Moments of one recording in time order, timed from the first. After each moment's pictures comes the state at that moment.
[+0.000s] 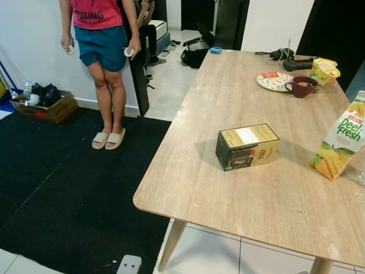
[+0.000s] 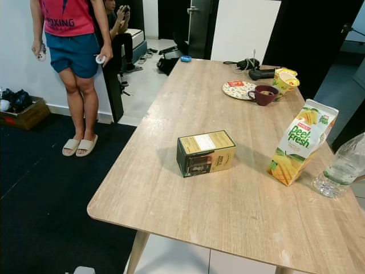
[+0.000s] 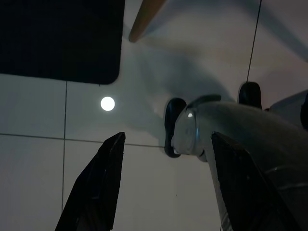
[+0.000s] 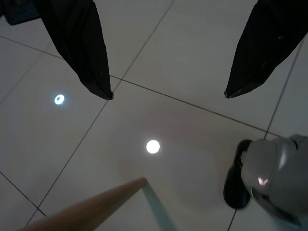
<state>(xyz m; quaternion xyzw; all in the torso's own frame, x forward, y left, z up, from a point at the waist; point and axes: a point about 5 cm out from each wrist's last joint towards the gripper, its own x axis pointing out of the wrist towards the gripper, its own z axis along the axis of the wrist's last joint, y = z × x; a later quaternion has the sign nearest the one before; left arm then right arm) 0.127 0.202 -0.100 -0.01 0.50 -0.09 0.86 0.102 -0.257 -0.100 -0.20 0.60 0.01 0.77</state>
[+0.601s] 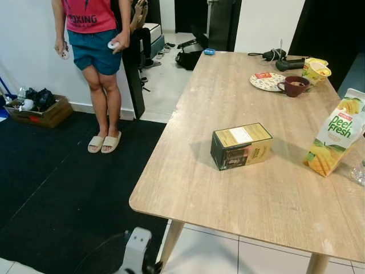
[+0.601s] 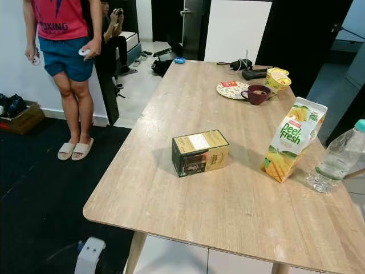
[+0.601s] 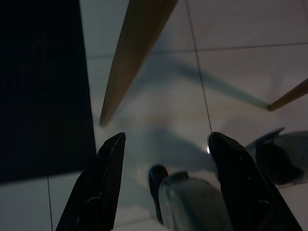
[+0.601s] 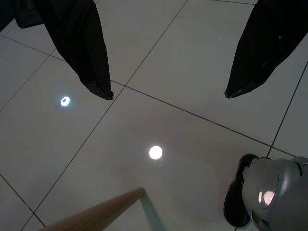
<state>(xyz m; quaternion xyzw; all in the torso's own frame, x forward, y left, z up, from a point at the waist) 0.190 0.186 -0.067 -0.01 0.37 -0.22 0.90 0.097 -0.254 -0.102 -0.23 0.61 0.03 0.76</state>
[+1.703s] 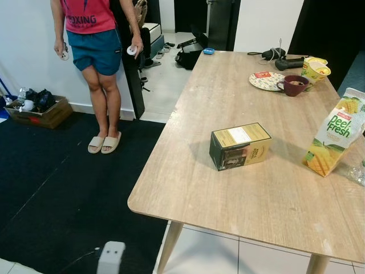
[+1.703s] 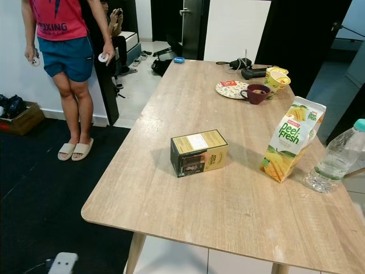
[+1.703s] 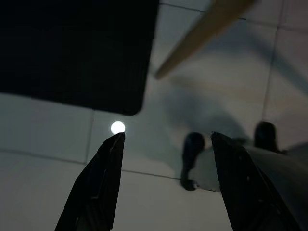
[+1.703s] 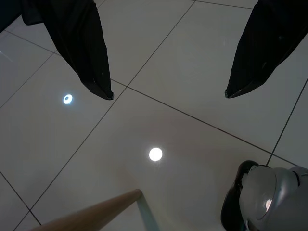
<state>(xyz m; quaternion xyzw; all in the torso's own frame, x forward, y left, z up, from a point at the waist) 0.142 0.267 -0.077 -0.01 0.44 0.00 0.90 0.092 -0.252 -0.104 -0.24 0.61 0.05 0.75</state>
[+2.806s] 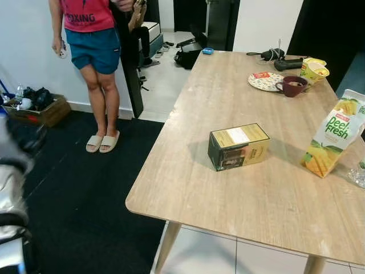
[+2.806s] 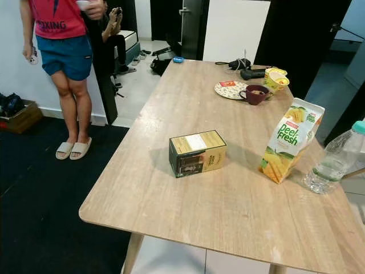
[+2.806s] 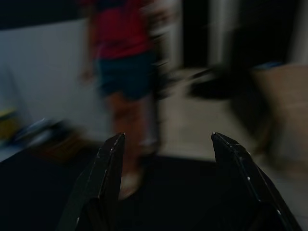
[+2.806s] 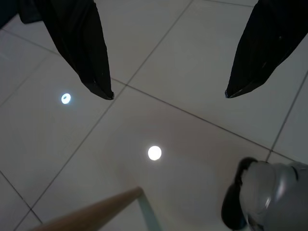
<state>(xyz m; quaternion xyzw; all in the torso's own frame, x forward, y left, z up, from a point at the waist) 0.314 0.360 0.194 0.07 -0.11 0.01 0.99 0.099 -0.250 -0.103 -0.23 0.61 0.05 0.76</state>
